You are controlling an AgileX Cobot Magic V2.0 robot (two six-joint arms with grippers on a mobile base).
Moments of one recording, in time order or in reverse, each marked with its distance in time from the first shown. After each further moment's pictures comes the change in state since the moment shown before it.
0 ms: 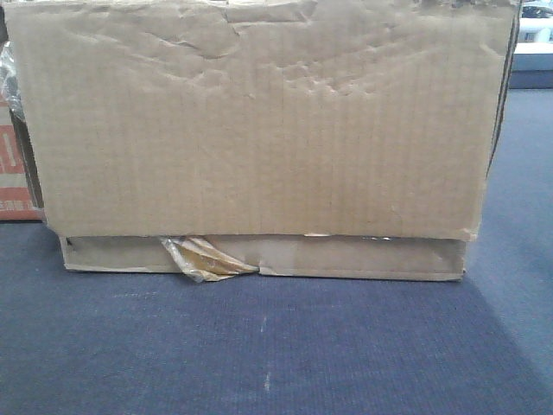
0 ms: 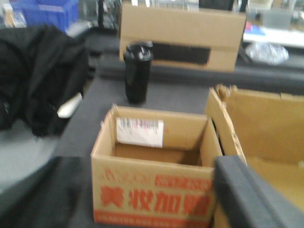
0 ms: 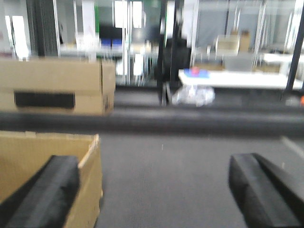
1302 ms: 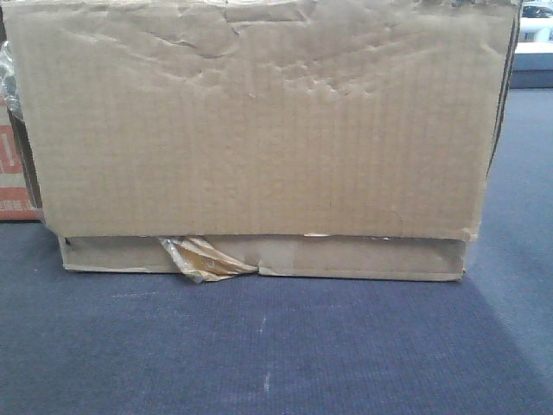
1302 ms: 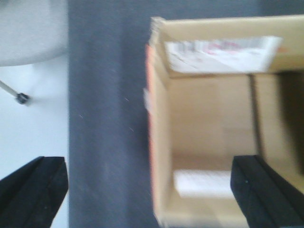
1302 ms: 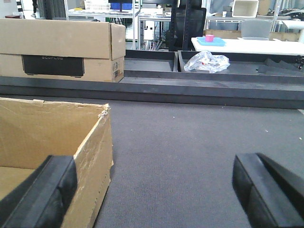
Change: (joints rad) left arm 0.225 1.228 -0.995 -0.081 0.590 0.409; right arm 0.041 0.055 0.000 0.000 0.045 0.000
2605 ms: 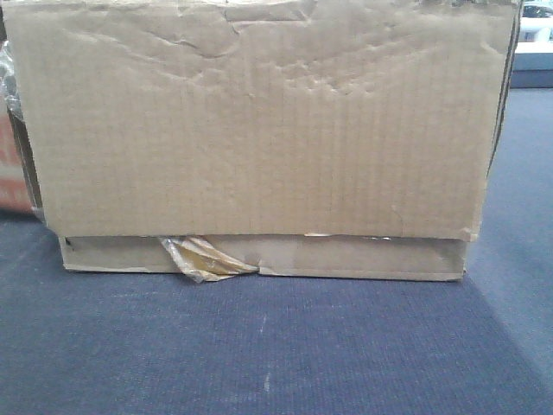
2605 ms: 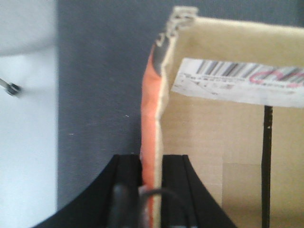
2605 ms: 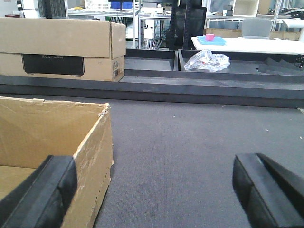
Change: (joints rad) left arm 0.000 0.114 -0.053 0.006 -0.054 -0.049; right arm 0.000 0.002 0.000 0.000 0.002 0.000
